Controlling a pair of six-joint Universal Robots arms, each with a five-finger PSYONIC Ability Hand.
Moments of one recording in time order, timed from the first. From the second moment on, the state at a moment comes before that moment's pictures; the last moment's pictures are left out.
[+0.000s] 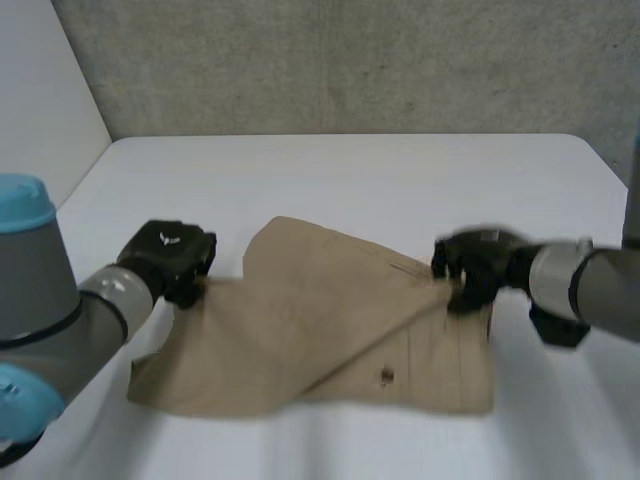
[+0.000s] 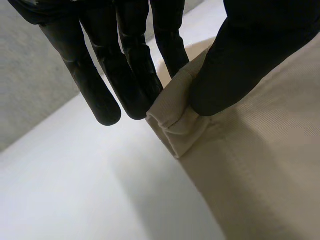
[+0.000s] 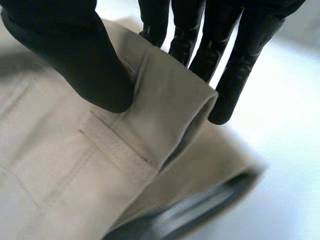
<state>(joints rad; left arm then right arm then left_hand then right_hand) 4.37 -1.85 -1.66 3.15 -1.48 3.52 1.86 -1.19 1.36 0.45 1.25 2.88 1.13 1.20 1.20 1.20 0.96 0.96 1.18 1.17 1.18 0.98</state>
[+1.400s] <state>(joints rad) 4.28 -1.76 -1.90 3.33 -1.78 3.51 2.02 -1.13 1.57 0.01 1.48 2.49 1.13 1.20 1.20 1.20 0.96 0.98 1.18 1.18 1.19 0.99</state>
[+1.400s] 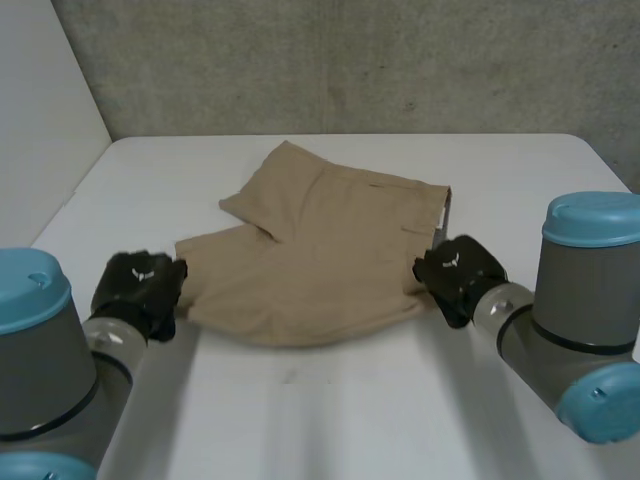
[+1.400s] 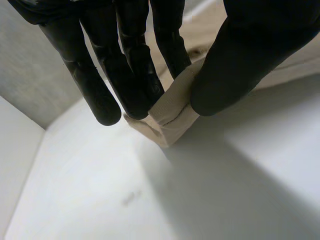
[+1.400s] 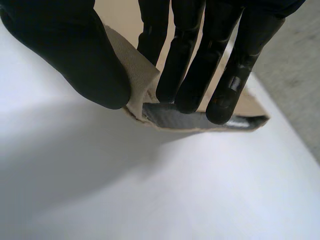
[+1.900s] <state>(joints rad) 4.28 -1.46 -1.96 2.72 -1.54 3.75 1.95 -1.43 1.81 0.61 1.35 2.14 1.13 1.20 1.20 1.20 0.96 0.98 1.18 1.18 1.19 0.99</state>
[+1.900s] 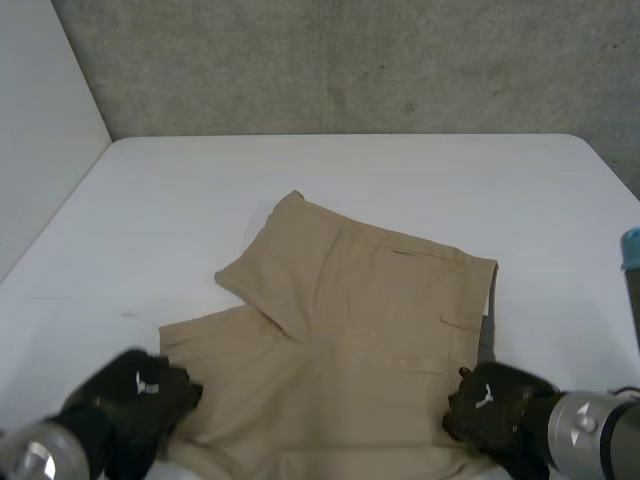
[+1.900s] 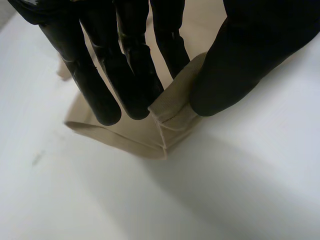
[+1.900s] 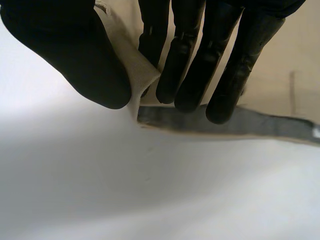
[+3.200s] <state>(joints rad) 4.21 -2.19 -1.25 3.56 -1.66 3.53 1.90 -1.24 1.68 -0.08 1.47 2.86 0.19 0.20 0.21 0.20 0.05 0.21 0.23 0.21 0.24 0.07</state>
